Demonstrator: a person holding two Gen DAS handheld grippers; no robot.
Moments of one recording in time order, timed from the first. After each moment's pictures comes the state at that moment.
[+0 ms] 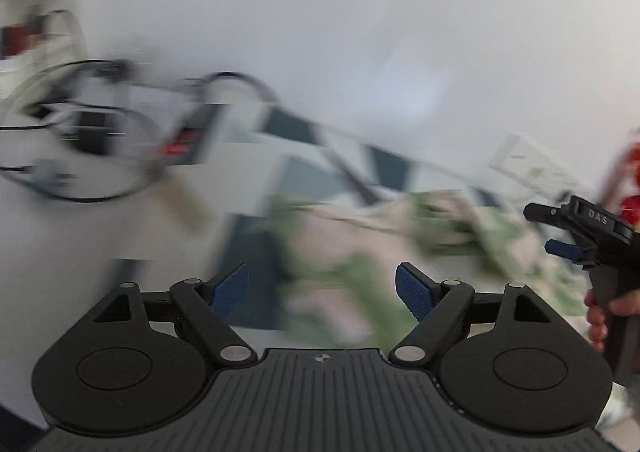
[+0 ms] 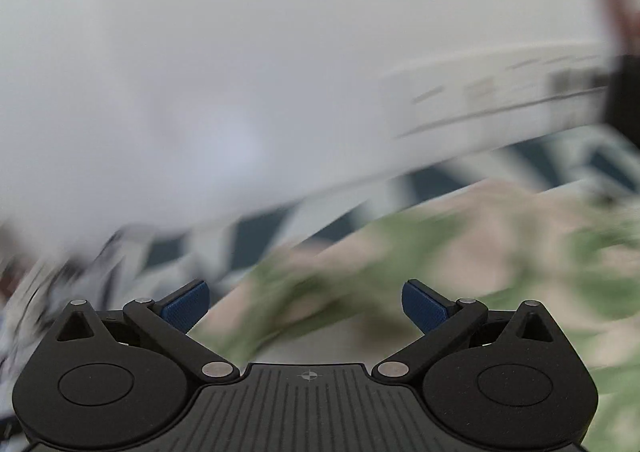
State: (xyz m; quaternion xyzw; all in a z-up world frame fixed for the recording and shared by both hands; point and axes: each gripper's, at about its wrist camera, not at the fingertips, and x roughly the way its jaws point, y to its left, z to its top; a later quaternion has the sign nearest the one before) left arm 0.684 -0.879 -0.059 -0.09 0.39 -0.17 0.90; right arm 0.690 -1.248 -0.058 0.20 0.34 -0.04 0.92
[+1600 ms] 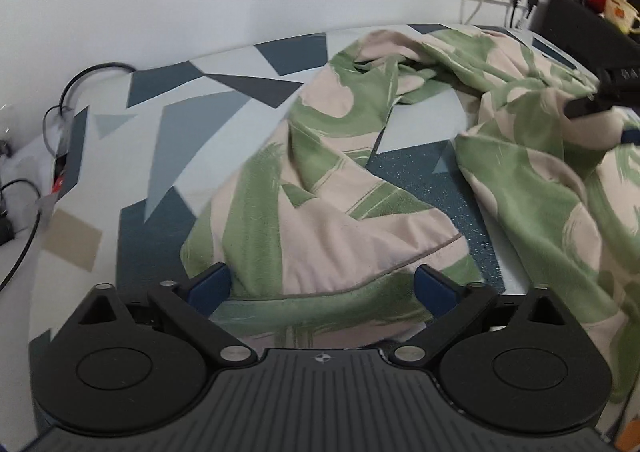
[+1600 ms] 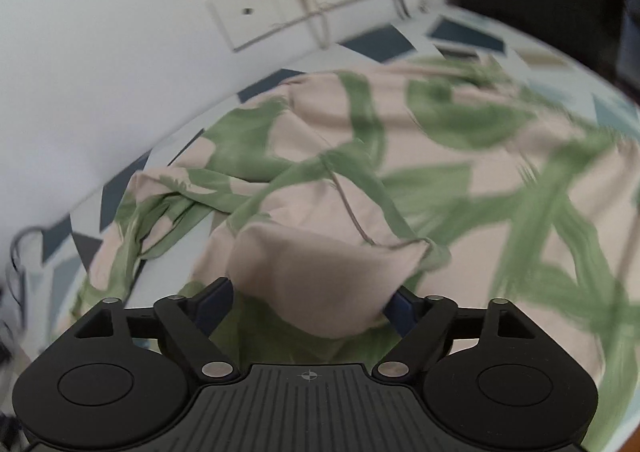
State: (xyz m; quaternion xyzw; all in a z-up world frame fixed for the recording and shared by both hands) left arm 0.704 -1.005 -0.129 0.15 0.42 -0.31 0.84; right arm 0.611 -1.287 -0.101 0.28 0.37 -0.25 0.85
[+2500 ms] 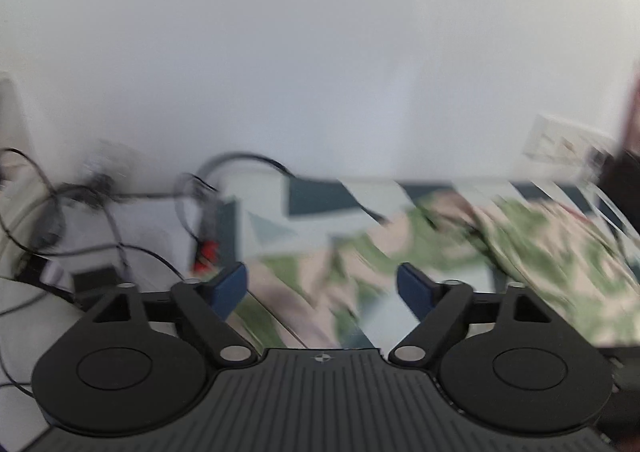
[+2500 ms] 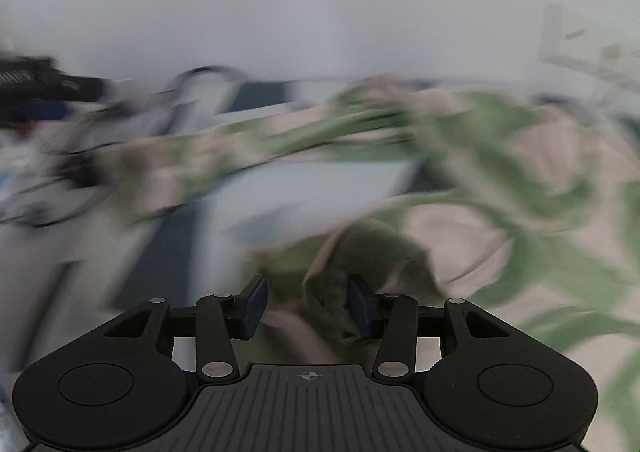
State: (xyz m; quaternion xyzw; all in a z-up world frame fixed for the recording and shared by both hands) left arm 0.791 -0.884 -0.040 0.04 0.35 -0.26 0.90; right arm 0.709 -1.099 -0.125 0.14 0.43 0.04 0.89
